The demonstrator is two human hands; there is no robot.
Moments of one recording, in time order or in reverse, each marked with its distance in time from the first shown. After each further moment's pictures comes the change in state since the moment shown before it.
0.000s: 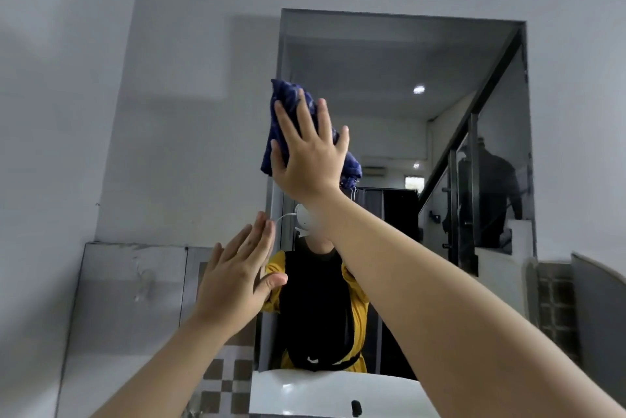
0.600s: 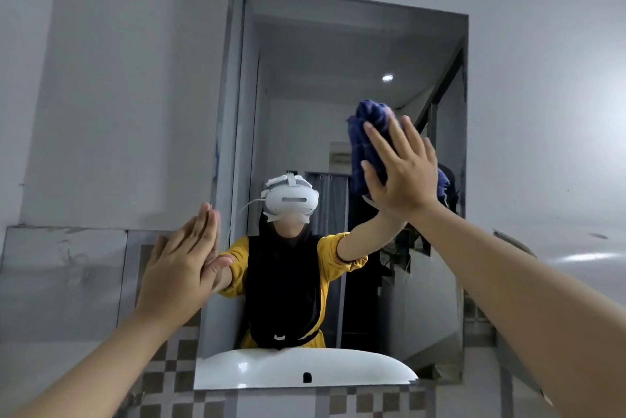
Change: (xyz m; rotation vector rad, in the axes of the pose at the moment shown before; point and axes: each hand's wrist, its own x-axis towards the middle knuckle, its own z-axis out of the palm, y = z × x) left_hand -0.009 0.006 0.012 0.013 0.062 -0.023; right_hand -0.074 0.195 -0.074 -0.202 -0.042 -0.047
